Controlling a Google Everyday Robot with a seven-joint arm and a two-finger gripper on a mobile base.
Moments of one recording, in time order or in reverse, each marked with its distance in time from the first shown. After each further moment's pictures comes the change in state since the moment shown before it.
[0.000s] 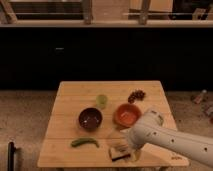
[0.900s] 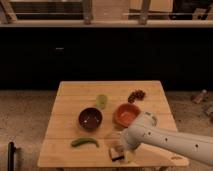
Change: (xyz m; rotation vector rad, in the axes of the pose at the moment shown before) arm -0.017 -0.003 0.027 -0.015 -0.042 0.115
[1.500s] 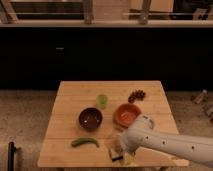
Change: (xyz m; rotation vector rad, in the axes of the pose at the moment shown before) arm 0.004 0.002 0.017 0.009 0.026 0.019
